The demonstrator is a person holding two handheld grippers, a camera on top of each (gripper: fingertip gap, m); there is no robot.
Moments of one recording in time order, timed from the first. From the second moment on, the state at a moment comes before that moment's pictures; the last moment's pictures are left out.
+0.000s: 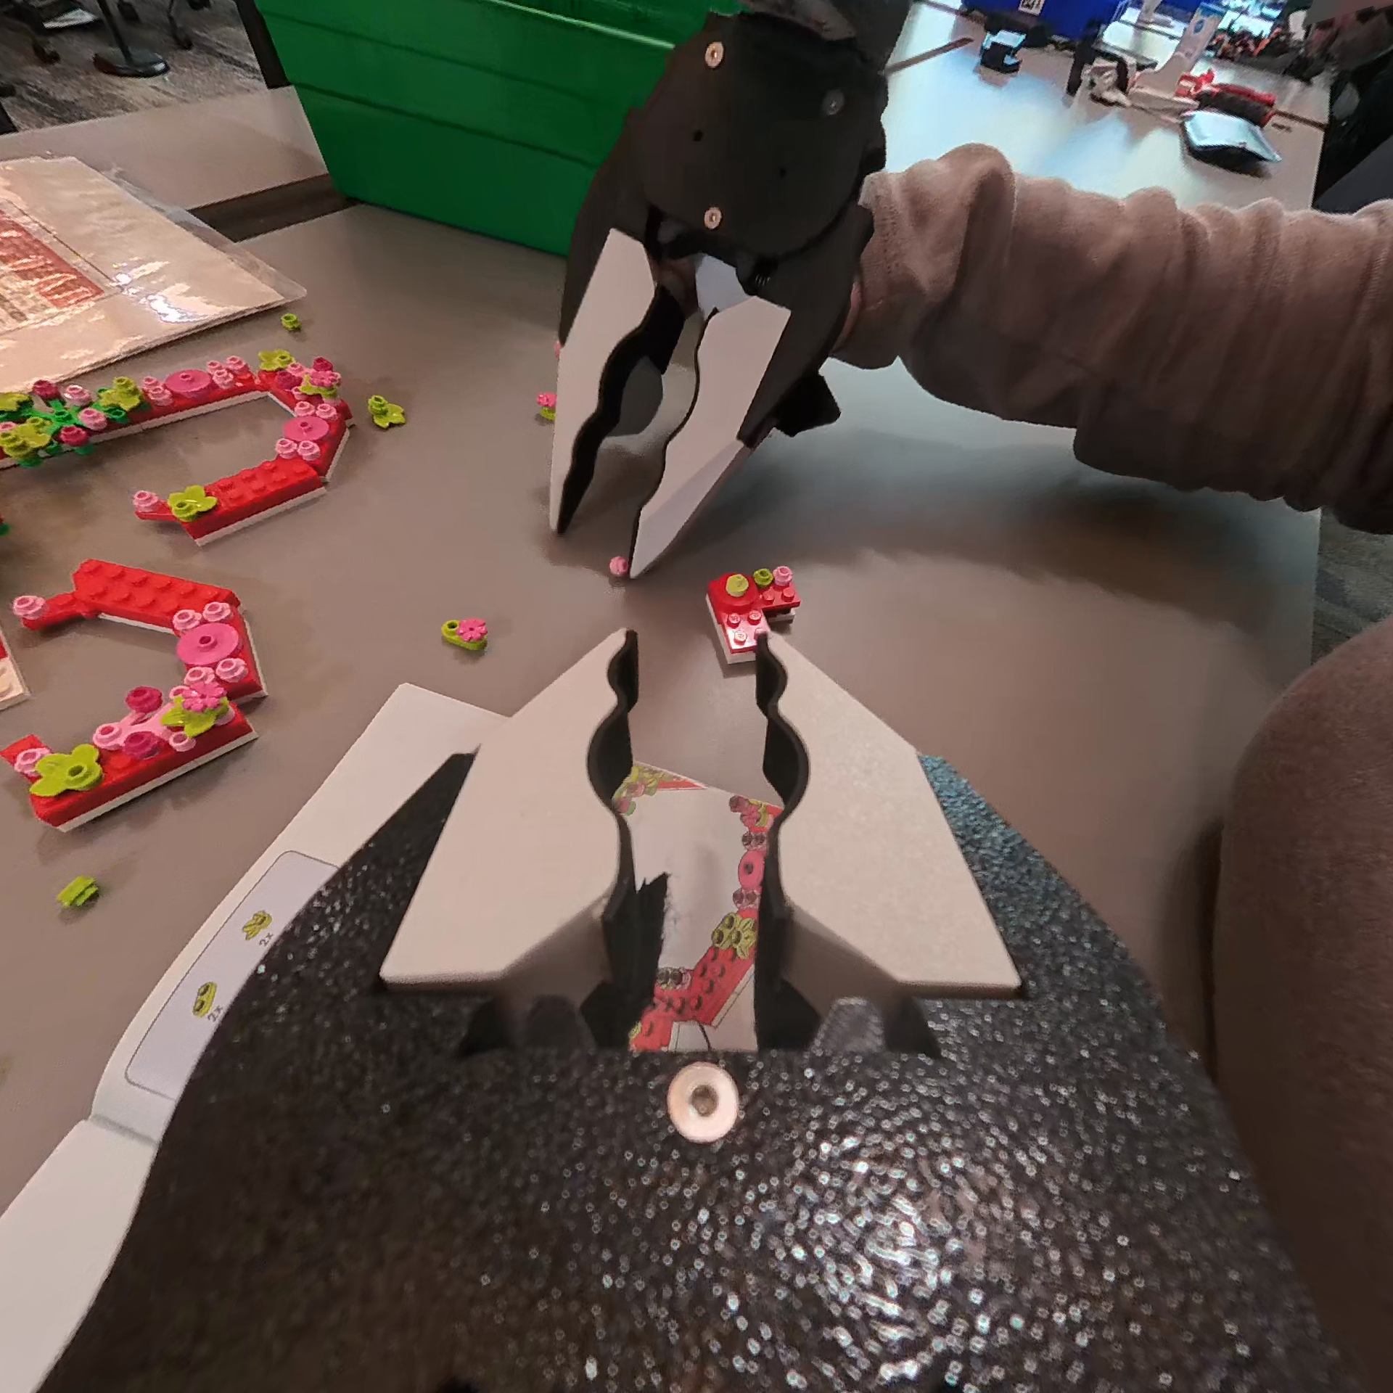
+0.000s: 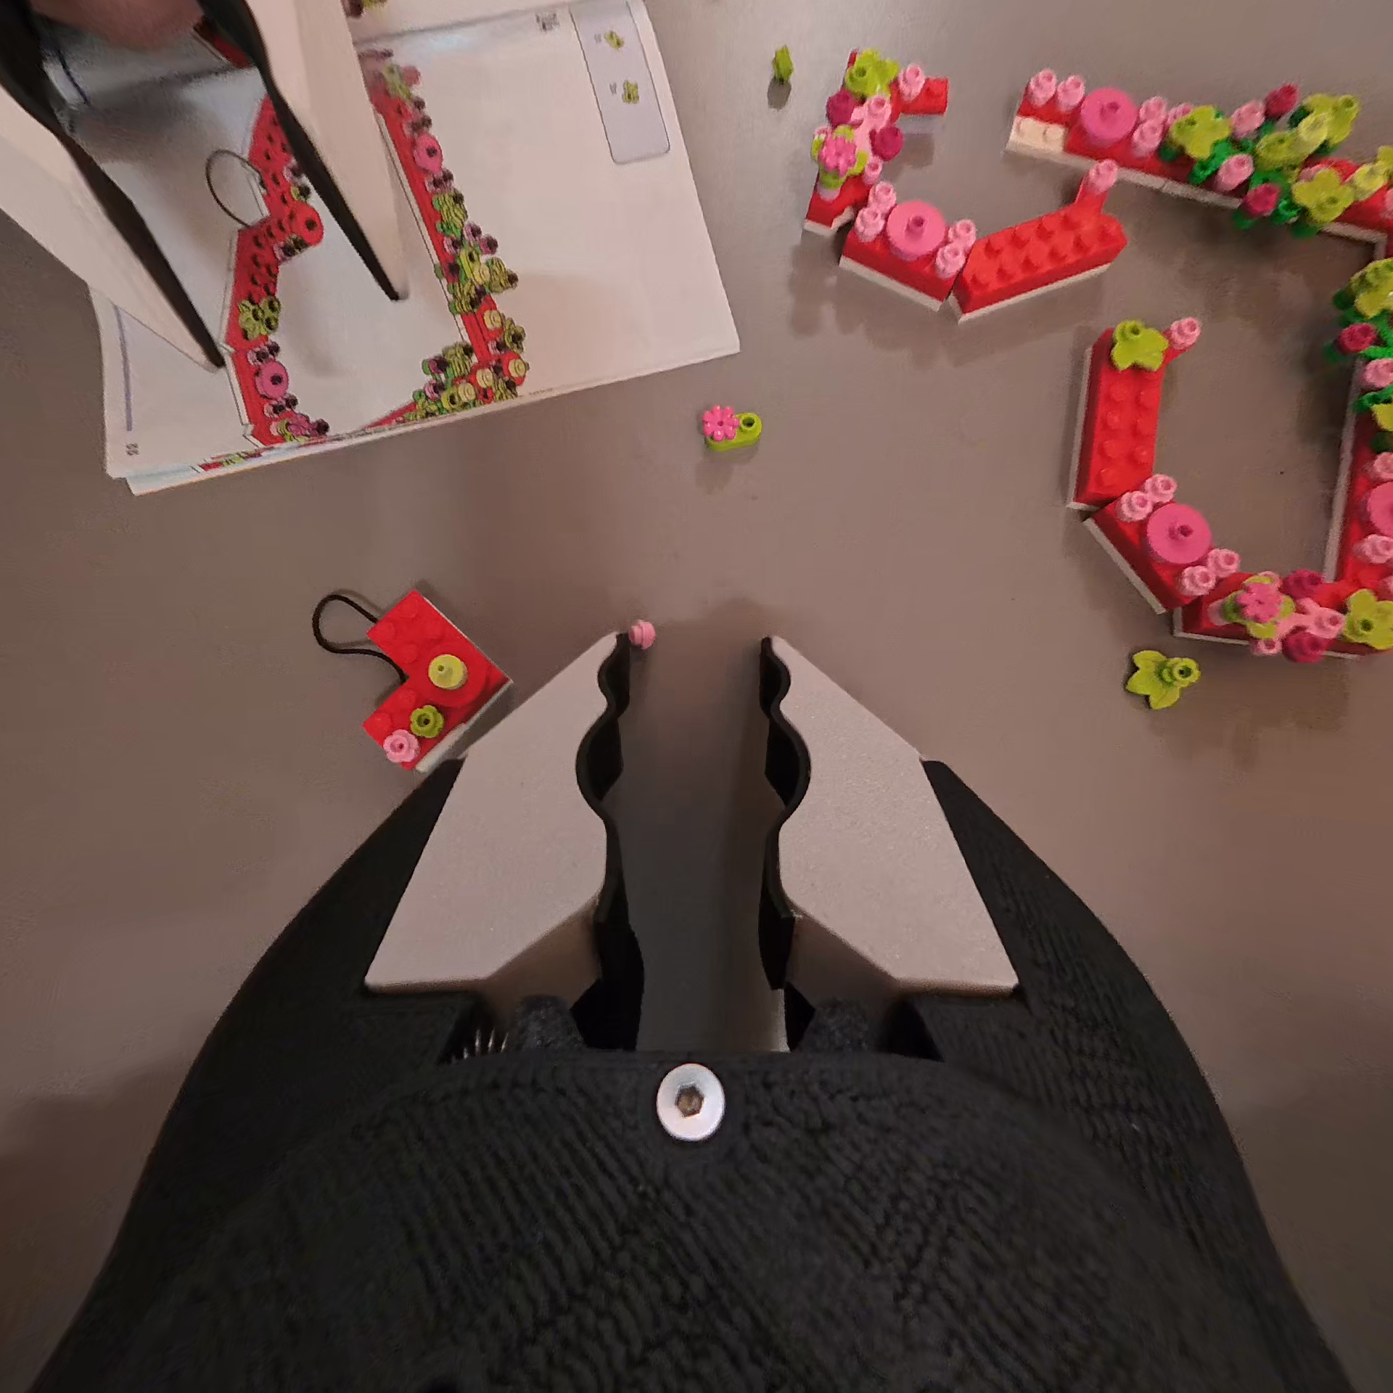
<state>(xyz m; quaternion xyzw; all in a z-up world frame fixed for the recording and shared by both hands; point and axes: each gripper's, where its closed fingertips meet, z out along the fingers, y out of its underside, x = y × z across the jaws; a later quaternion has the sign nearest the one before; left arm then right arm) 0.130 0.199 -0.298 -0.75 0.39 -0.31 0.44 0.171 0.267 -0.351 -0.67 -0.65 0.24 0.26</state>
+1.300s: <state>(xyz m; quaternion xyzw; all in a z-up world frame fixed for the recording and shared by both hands) 0.180 0.253 -0.350 -0.57 0.72 -0.23 0.33 0.173 0.268 -0.351 -0.67 -0.65 0.26 0.25</state>
